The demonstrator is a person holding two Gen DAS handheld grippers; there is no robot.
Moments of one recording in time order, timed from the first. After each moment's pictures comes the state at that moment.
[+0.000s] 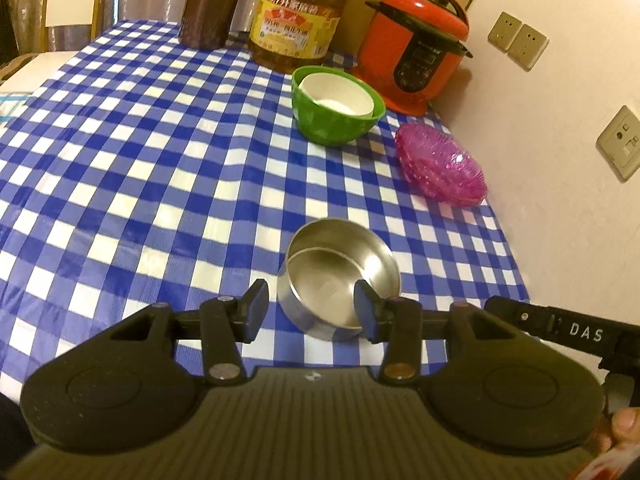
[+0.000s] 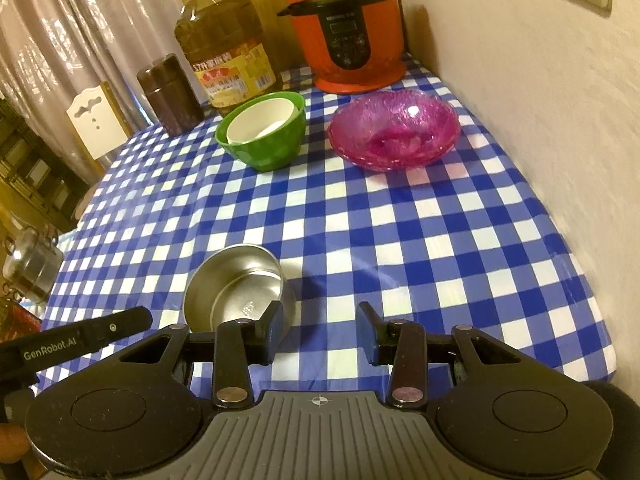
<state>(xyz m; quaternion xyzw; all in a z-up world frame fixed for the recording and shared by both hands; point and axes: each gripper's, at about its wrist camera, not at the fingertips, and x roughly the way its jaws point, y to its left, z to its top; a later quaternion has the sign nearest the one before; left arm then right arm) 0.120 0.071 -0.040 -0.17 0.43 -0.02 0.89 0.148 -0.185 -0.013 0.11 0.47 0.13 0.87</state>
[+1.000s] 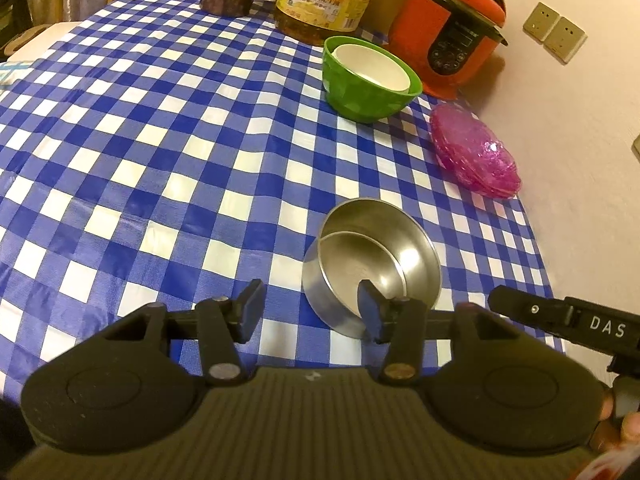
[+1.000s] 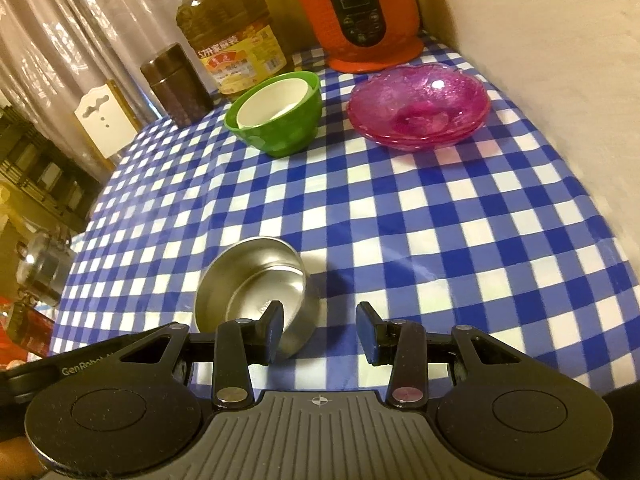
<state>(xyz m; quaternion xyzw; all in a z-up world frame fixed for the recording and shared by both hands) 0.139 0.082 -0.075 -0.19 0.46 0.01 0.87 0.168 -0.166 -0.039 0.14 0.48 0.15 0.85</state>
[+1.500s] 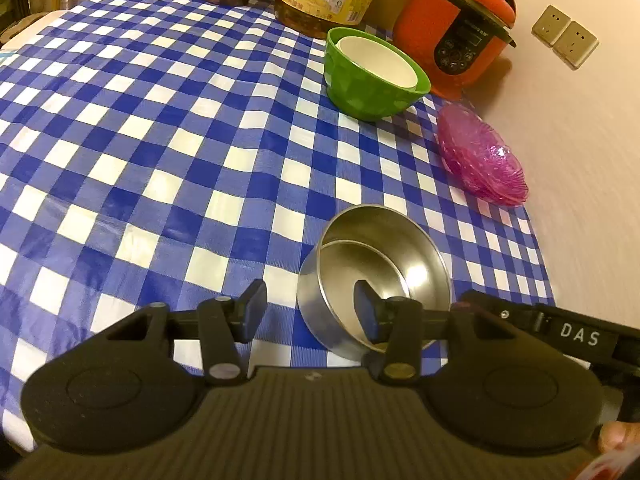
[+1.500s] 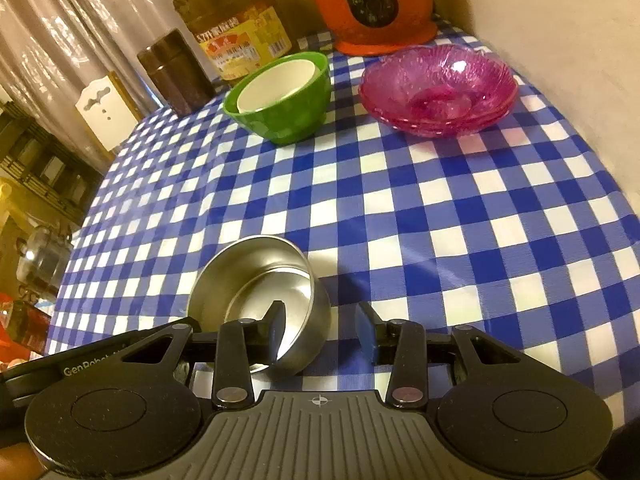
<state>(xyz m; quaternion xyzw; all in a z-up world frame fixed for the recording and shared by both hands) 0.161 0.082 -0.096 -0.21 0.46 0.00 0.86 0.190 -0.151 -0.068 0.14 0.49 0.16 0.84</state>
